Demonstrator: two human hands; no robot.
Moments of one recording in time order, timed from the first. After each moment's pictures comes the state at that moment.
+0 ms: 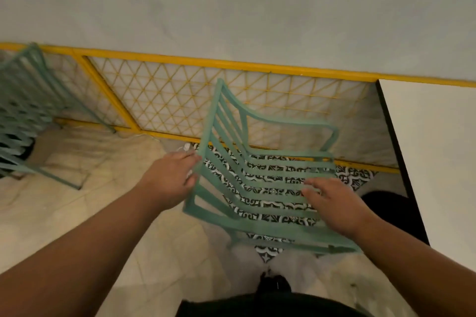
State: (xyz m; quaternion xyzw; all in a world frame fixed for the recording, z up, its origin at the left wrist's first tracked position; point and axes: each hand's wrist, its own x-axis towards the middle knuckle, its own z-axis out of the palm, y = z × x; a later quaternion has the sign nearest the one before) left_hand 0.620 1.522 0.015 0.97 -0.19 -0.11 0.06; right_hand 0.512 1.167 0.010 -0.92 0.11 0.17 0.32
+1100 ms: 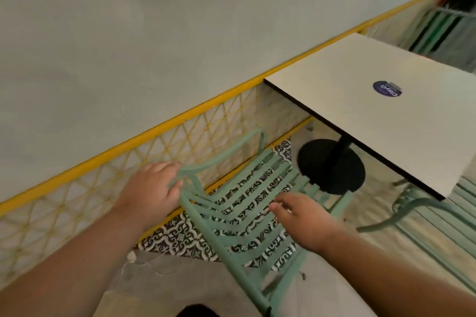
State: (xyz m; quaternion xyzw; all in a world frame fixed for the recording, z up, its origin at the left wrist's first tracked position) left_hand 0.912 1.500 0.062 0.84 -0.54 -0.07 0.01; right_hand 0.610 1.362 0.044 -0.82 0.45 0.03 0.36
